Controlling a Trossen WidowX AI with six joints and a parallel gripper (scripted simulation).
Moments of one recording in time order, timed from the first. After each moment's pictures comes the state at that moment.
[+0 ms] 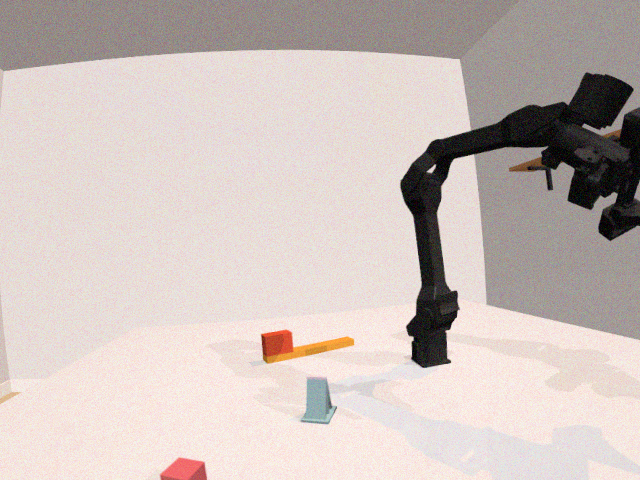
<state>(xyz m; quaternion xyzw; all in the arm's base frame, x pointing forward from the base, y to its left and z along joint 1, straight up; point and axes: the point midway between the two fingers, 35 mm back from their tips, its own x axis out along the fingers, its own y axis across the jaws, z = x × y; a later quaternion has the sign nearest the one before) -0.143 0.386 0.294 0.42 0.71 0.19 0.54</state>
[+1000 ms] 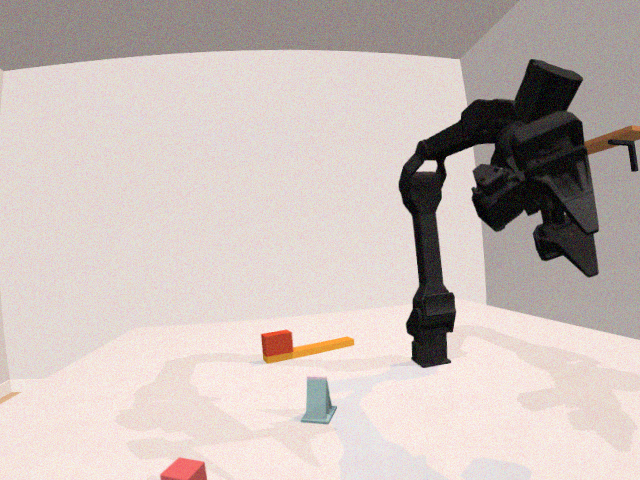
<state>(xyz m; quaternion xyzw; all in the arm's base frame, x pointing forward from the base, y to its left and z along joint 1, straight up) 0.025 0.392 0.263 0.50 0.63 0.03 0.59</state>
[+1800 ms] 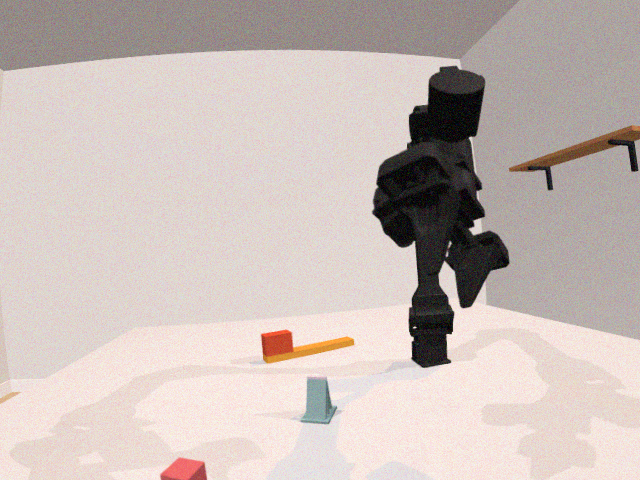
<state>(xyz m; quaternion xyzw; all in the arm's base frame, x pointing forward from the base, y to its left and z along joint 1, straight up) 0.146 0.351 0.243 0.54 0.56 -0.08 0.62</state>
